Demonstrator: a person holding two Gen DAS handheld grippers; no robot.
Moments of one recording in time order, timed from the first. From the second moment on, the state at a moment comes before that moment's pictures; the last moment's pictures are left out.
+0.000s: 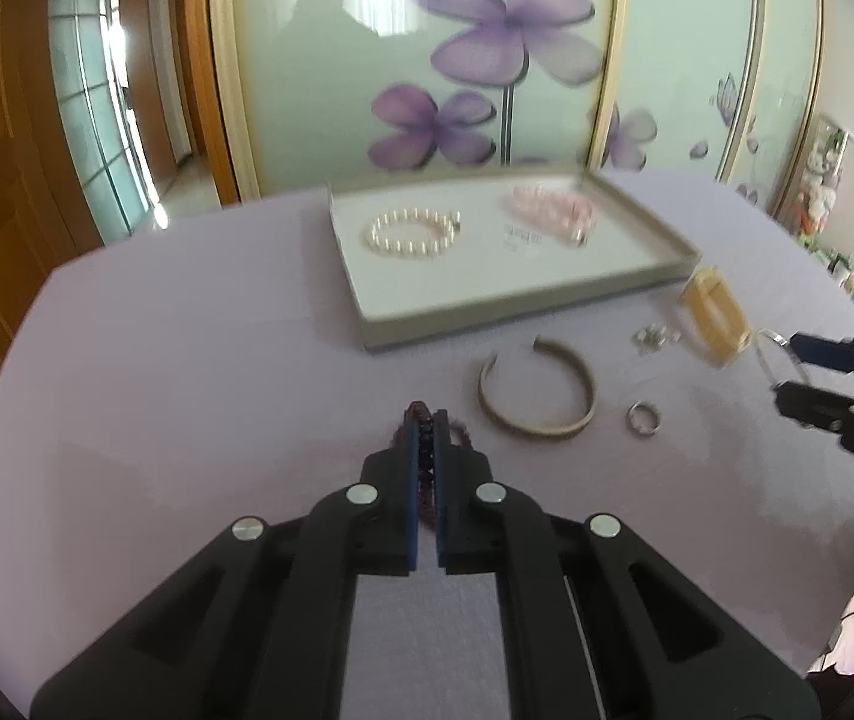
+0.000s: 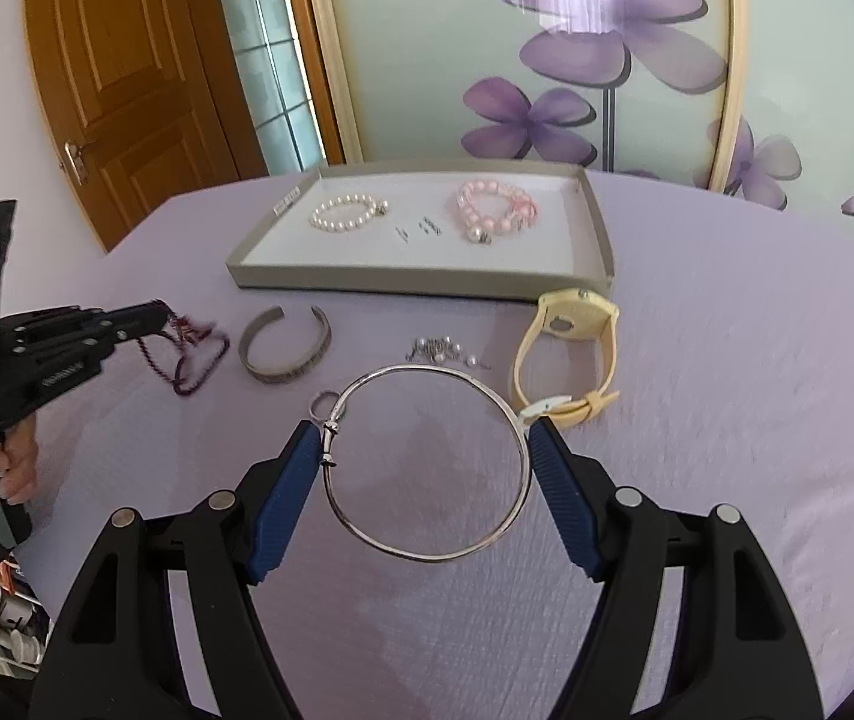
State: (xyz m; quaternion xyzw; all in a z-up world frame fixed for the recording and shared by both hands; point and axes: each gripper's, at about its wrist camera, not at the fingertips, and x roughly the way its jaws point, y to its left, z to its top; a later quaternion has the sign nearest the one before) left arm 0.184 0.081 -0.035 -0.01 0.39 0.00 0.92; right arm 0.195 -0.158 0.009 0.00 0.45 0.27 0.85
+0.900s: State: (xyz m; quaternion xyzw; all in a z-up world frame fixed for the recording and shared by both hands) left arm 0.226 0.069 0.119 -0.04 0.25 0.02 0.97; right arm 0.250 -0.165 0.061 0.02 0.39 0.26 0.88
